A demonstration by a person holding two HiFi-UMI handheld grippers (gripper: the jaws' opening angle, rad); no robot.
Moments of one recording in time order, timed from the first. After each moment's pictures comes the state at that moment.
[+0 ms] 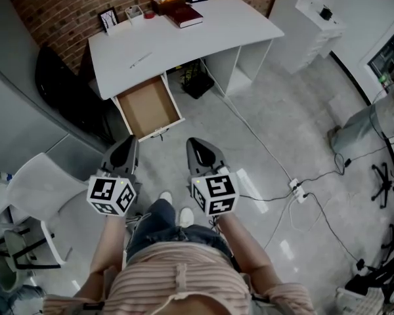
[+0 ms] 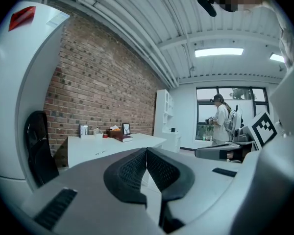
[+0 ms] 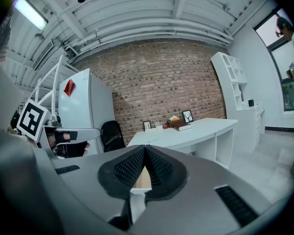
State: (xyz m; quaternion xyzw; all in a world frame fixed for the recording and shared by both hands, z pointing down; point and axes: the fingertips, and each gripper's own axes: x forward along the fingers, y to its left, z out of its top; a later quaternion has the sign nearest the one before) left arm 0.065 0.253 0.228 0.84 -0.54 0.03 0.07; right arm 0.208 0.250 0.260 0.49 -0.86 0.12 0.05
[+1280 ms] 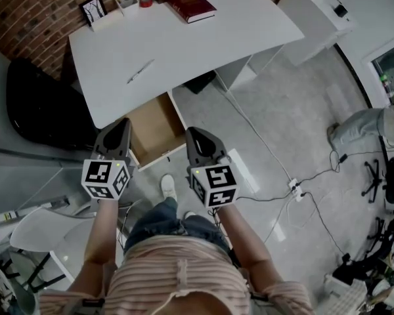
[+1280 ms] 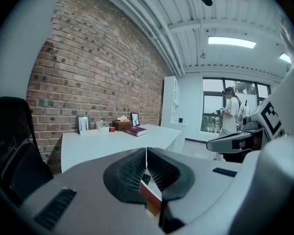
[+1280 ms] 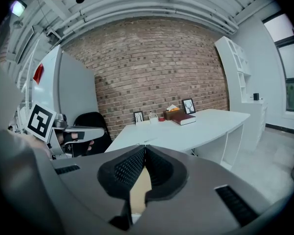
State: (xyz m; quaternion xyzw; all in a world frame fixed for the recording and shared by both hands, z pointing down) left arm -0.044 -0.032 0.279 0.84 -0.53 0.09 0.11; right arm 0.110 -0.006 0.293 0.50 -0.84 0.16 0.10
